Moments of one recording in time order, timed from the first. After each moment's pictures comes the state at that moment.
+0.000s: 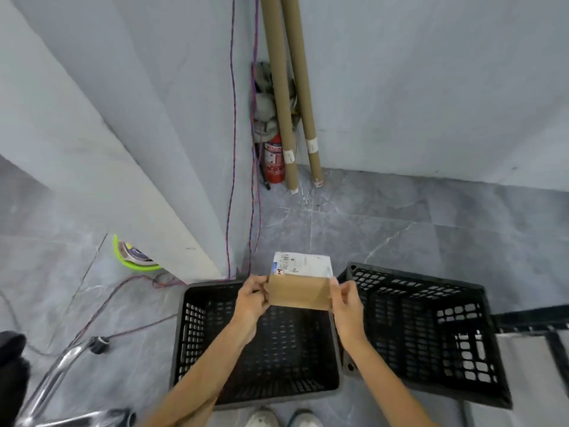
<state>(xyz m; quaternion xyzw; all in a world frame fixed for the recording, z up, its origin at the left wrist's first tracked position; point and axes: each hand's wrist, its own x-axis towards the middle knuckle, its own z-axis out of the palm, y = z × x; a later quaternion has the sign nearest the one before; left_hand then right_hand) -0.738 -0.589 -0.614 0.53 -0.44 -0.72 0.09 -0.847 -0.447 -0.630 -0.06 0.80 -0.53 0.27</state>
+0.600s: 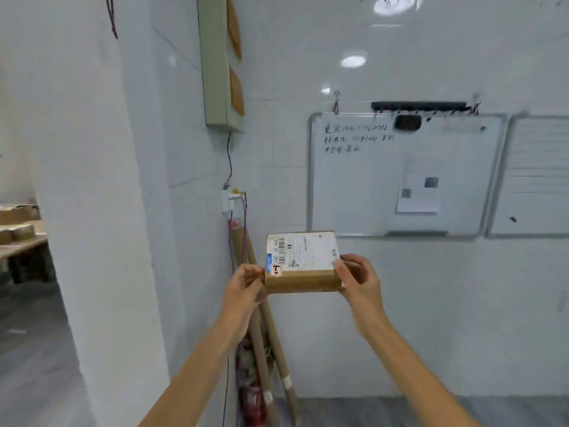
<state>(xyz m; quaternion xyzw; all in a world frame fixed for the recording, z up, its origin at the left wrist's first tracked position) -0.792 -0.603 0.030 0.14 -0.61 -0.68 0.37 -0.932 -0.458 0.023 -0.25 0.56 -0.79 0.04</state>
